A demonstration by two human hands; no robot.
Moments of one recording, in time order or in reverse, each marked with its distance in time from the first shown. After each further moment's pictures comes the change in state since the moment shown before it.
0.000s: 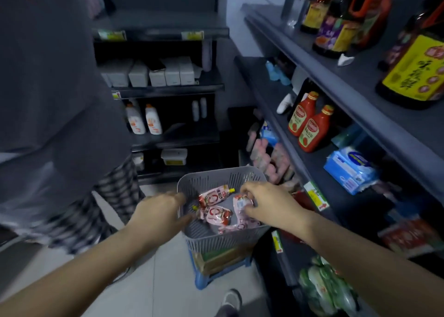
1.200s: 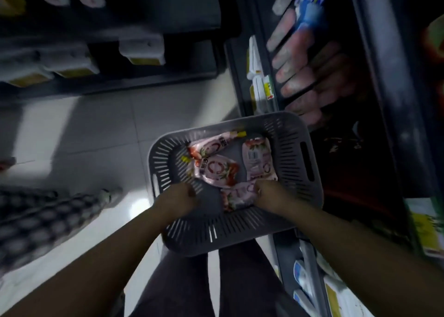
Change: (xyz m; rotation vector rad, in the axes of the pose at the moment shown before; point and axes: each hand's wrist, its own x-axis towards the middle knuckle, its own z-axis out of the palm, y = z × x) left_hand 0.221 -0.059 0.256 -0.563 -0.882 -0.369; right_hand 0.200 0.140 0.229 0.320 -0.764 0.484
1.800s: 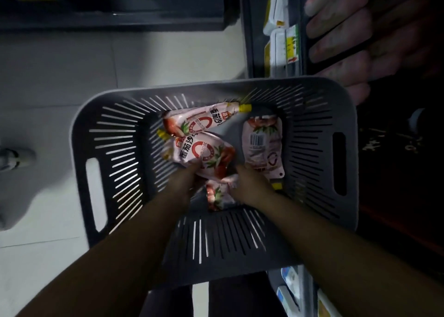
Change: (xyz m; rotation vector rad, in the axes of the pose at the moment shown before) left_hand 0.138 0.012 0.105 -1.520 0.032 -0.499; right_hand 0.121 0.033 0.058 -0.079 0.004 -0.099
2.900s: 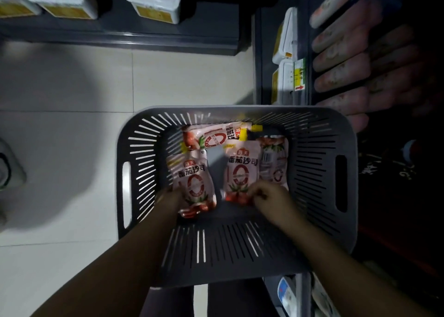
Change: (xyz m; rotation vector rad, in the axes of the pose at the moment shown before) left_hand -0.012 -0.006 -0.051 0.171 0.219 0.071; right_hand -0.044 -0.004 -0.024 0.565 0.197 -0.029
